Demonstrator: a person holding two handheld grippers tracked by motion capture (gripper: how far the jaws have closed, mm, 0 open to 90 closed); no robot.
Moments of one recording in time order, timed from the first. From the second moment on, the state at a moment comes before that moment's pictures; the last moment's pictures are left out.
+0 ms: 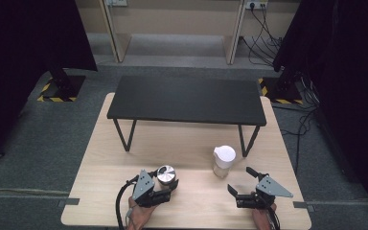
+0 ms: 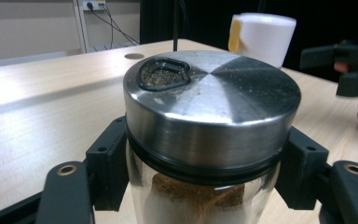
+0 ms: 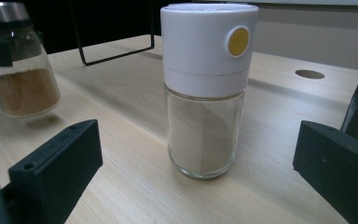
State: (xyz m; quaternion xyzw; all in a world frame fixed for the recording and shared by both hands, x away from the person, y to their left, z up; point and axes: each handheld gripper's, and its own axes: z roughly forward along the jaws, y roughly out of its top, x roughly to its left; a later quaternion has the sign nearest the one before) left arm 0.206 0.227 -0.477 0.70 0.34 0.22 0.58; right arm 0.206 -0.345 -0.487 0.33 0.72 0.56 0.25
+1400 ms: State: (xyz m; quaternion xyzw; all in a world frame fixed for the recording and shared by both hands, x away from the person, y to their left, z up) left arm 0.275 0.263 -0.322 0.71 0.31 0.22 0.59; right arm 0.207 -0.345 -0.488 0.33 0.72 0.56 0.25
